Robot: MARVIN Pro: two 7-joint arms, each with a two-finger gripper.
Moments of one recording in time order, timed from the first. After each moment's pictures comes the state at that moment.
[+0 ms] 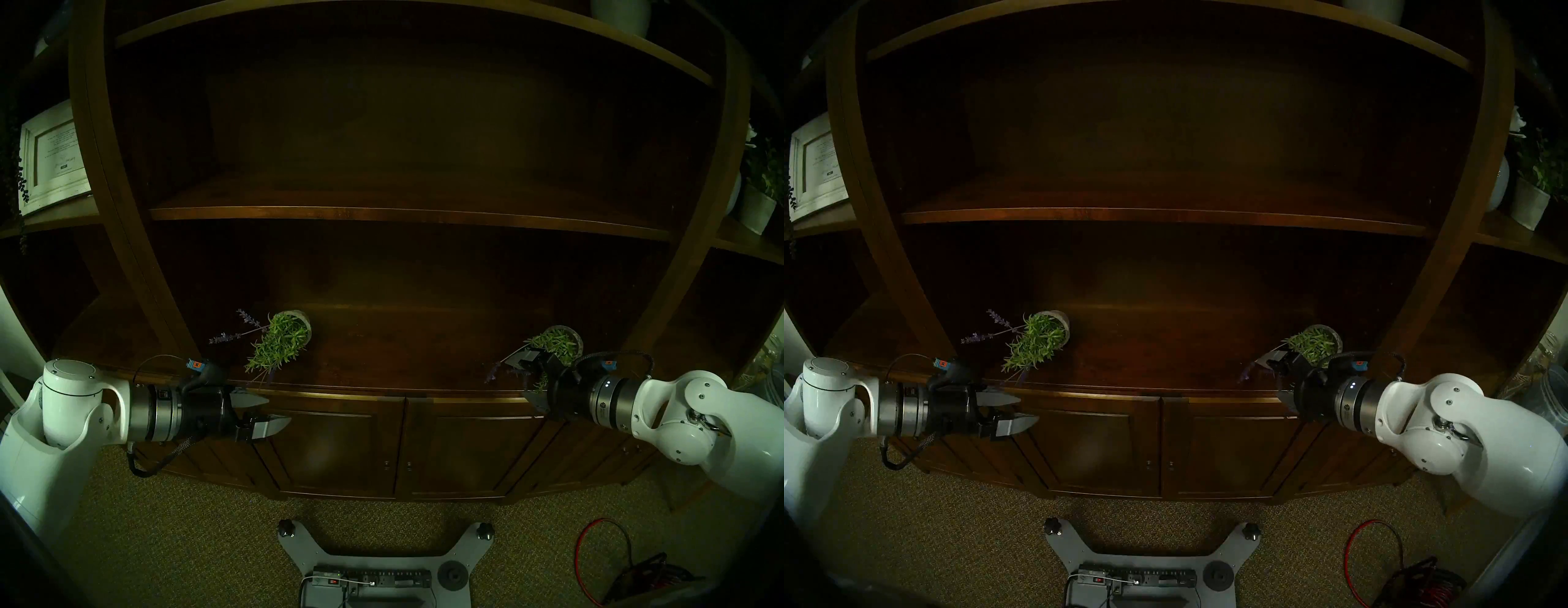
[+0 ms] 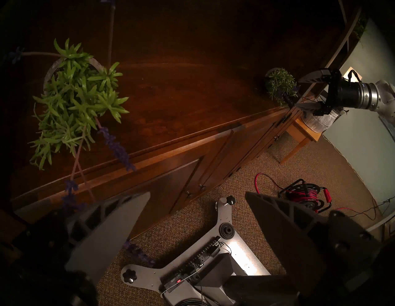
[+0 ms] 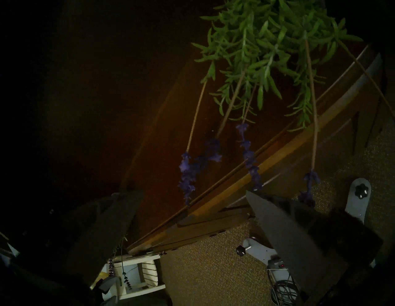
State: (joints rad) left arm 2.15 -0.77 -2.01 -2.07 -0.66 0.77 -0.81; right arm -2.44 -0.31 1.92 -2.17 2.34 0.13 -0.28
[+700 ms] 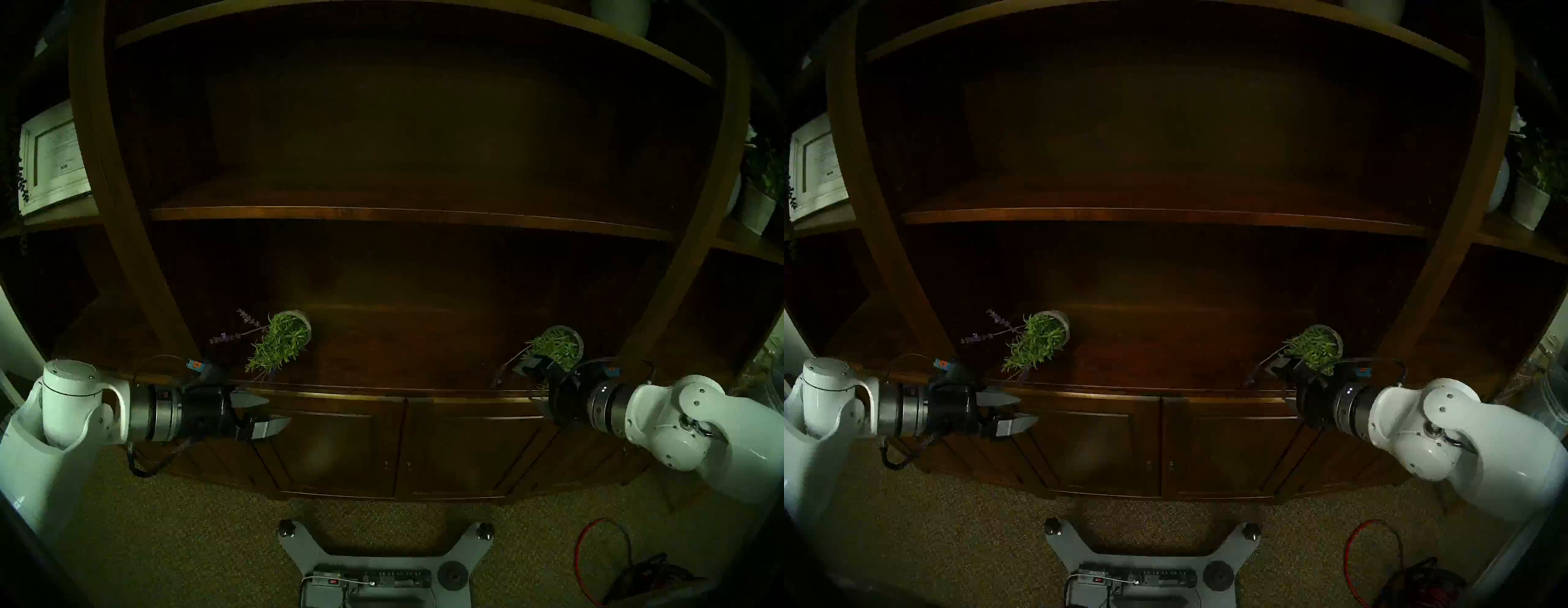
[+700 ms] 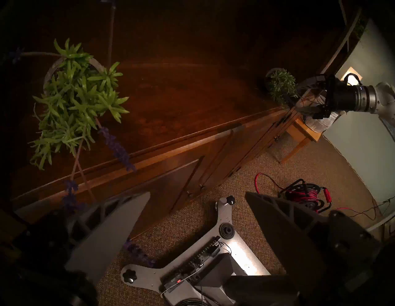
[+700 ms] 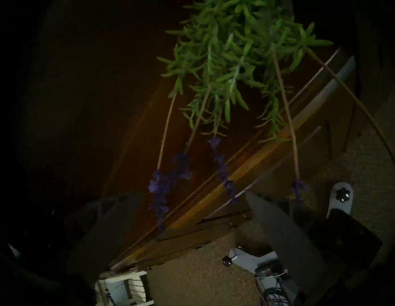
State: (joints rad) left arm 2.15 -0.77 -2.01 -2.07 -0.66 0.77 -0.81; right arm -2.39 -0.27 1.83 -2.20 2.32 -0.04 -0.43
